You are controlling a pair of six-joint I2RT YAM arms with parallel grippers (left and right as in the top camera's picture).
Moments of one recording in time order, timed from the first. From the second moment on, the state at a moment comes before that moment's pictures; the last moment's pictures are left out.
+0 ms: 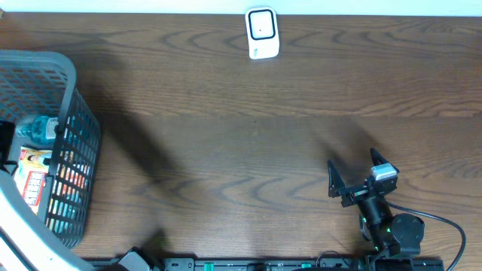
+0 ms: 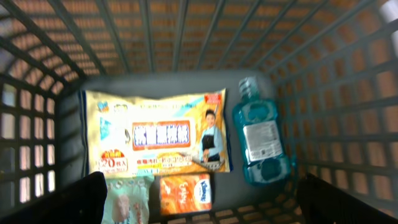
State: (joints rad) left arm 0.78 1.34 1.47 -1.10 -0.18 -0.65; right arm 0.00 0.01 0.01 -0.05 -0.29 0.04
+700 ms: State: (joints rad) left arm 0.78 1.79 1.40 -1.11 -0.21 -0.65; right arm 0.00 0.01 0.01 -0.05 -0.29 0.04
